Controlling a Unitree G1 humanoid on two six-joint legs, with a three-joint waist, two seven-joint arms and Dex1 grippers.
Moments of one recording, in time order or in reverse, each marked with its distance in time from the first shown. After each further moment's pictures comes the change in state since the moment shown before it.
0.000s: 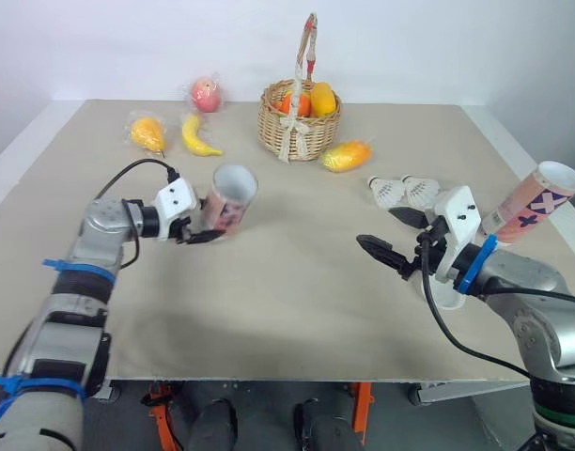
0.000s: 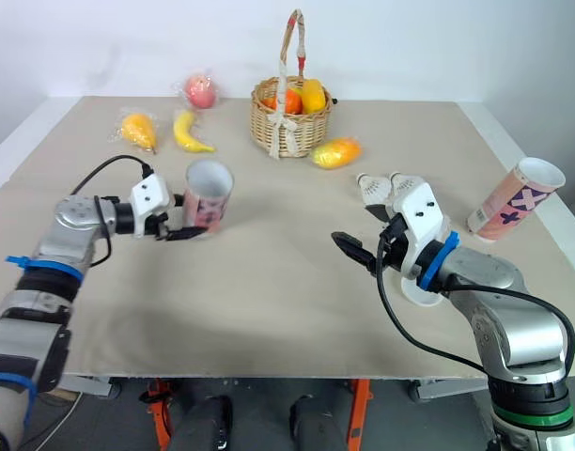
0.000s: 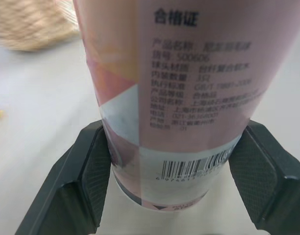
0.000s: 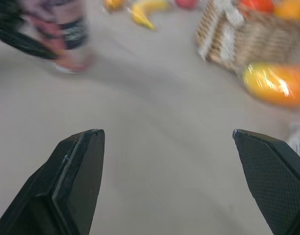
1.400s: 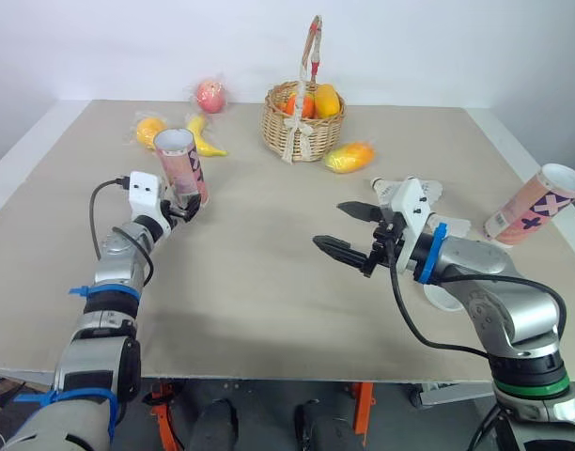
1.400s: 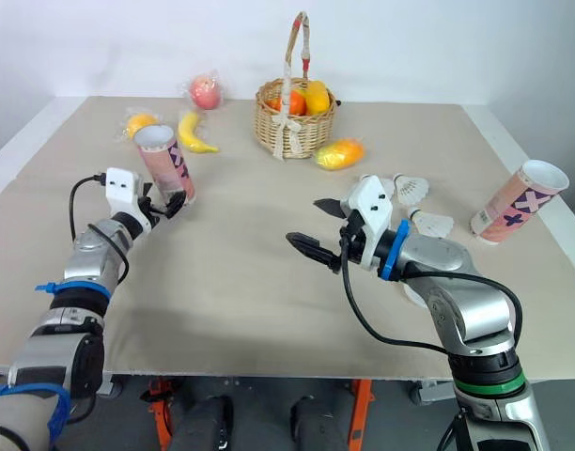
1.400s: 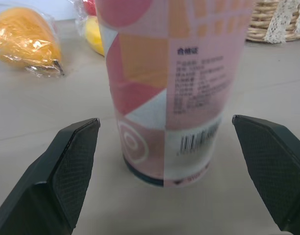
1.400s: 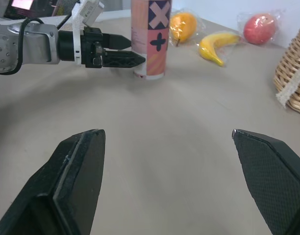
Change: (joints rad) left arm 0.023 -0.283 0.314 0.184 -0.162 0.137 0.753; right arm -0.168 0.064 0.185 0.081 -0.008 -0.107 0.169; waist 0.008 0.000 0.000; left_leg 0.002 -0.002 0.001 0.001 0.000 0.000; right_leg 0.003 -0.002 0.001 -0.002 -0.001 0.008
